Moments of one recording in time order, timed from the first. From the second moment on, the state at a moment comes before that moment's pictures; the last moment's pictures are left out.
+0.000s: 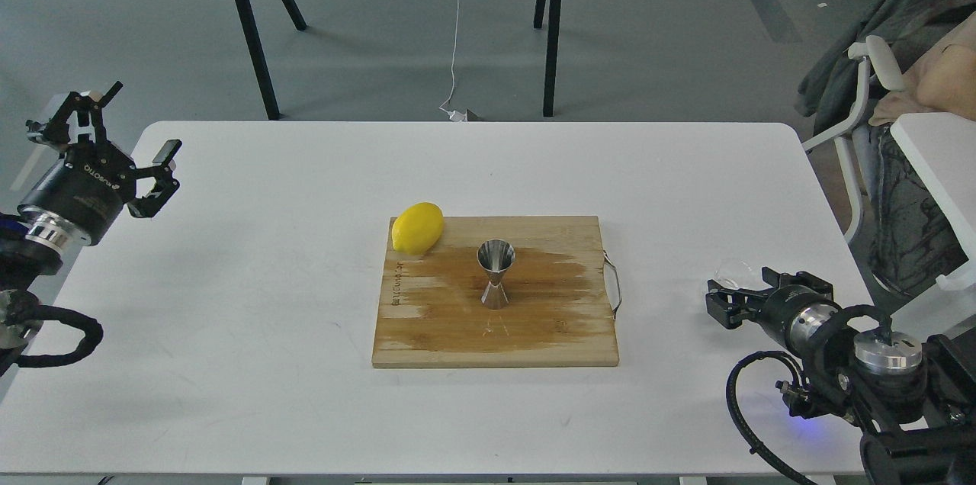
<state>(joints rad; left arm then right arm) -0.47 0.68 -0.75 -0.81 0.15 -0.49 -0.49 0.12 -0.24 1.36 1.15 0.36 -0.37 -0.16</state>
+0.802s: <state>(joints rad) -0.47 0.68 -0.75 -0.79 0.15 -0.49 -0.49 0.12 -0.23 1.36 1.14 0.35 -0.34 -0.15</state>
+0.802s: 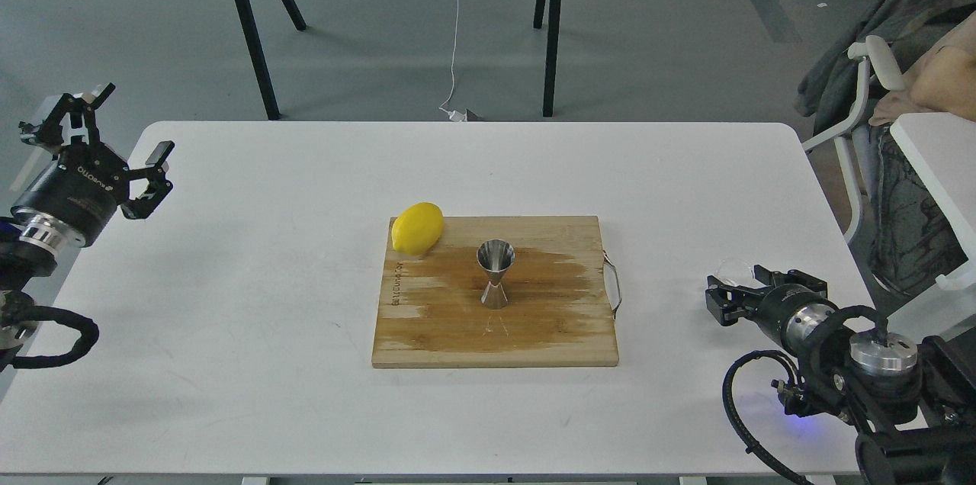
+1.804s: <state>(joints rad) -0.47 0.66 -0.75 -0.75 0.15 -0.49 -0.49 0.11 -0.23 1.33 1.15 0.35 -0.26 -0.15</state>
